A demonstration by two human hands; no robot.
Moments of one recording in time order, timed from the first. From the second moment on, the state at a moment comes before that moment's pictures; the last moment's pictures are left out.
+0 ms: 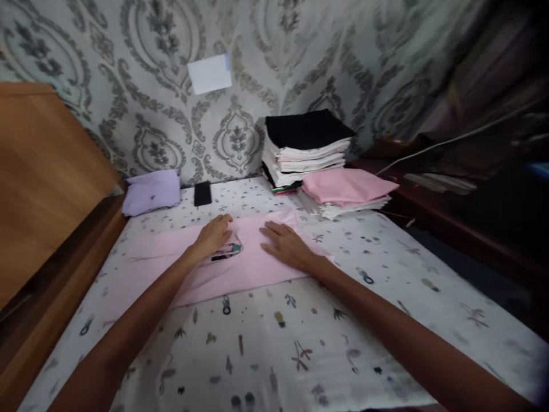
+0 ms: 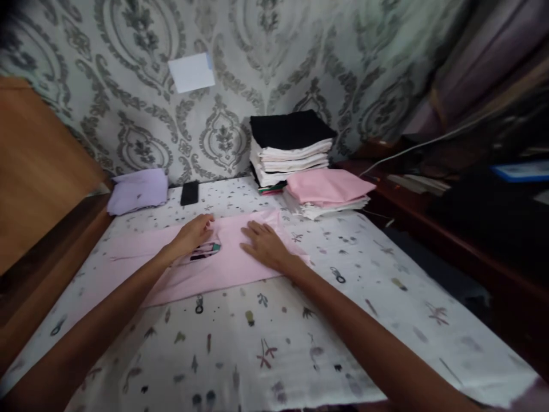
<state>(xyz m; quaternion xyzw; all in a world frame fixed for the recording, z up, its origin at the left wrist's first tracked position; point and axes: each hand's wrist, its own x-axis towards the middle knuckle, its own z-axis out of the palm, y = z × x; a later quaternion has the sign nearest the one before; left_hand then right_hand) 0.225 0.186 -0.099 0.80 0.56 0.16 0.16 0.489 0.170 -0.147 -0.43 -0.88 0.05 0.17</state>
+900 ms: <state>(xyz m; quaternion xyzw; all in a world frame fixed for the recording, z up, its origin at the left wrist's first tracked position) -0.017 0.038 -0.069 0.64 0.69 0.17 0.28 0.419 0.222 -0.162 -0.44 -0.87 0.06 0.22</state>
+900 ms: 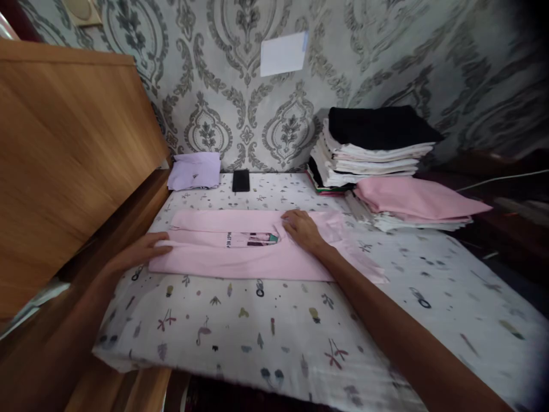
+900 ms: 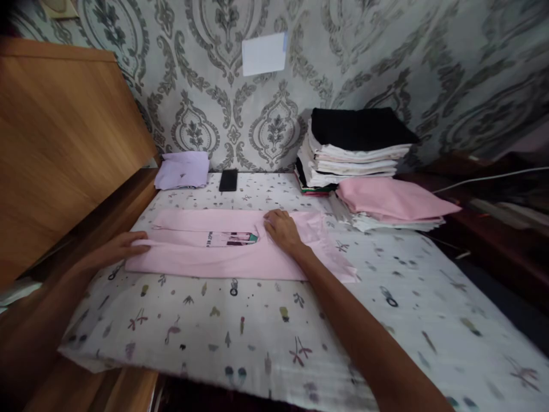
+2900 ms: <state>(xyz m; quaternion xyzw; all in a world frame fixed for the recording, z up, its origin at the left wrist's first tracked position) 0.251 0.184 -0.100 0.74 0.65 0.13 0.14 0.472 0.223 -0.132 -0.71 -0.67 0.06 0.21</state>
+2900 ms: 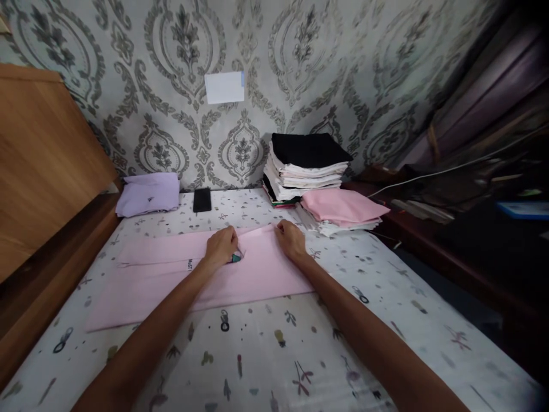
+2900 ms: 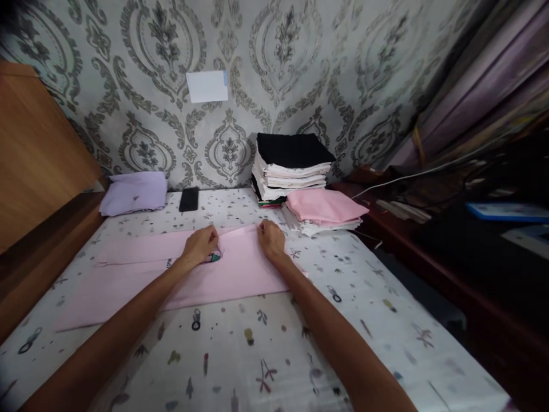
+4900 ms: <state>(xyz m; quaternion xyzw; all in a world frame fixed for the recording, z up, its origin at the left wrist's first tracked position) -0.074 0.179 -0.123 0.61 0.74 0.23 0.16 0.183 0.180 -0.141 -0.36 -0.92 0.12 0.10</state>
